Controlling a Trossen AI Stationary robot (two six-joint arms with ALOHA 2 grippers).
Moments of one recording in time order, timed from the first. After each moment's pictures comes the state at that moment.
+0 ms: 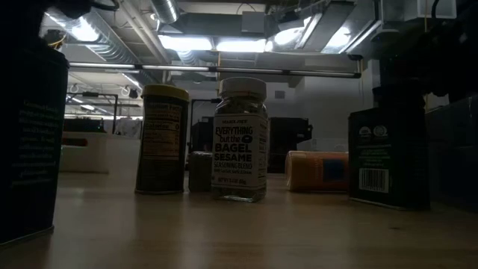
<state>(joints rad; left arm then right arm) -0.57 1.35 1.14 -1.28 -0.16 -1.67 -0.17 0.00 0.08 -0.19 -0.11 0.32</state>
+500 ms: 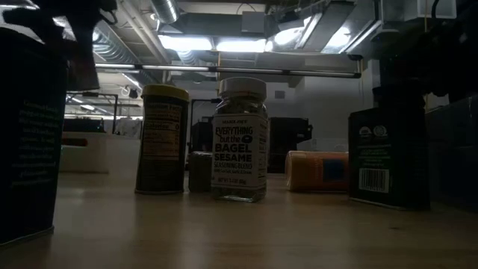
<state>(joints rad) -0.01 0.96 1.14 -1.54 -0.43 -1.42 -0.17 0.00 0.08 -0.19 -0.11 0.32</state>
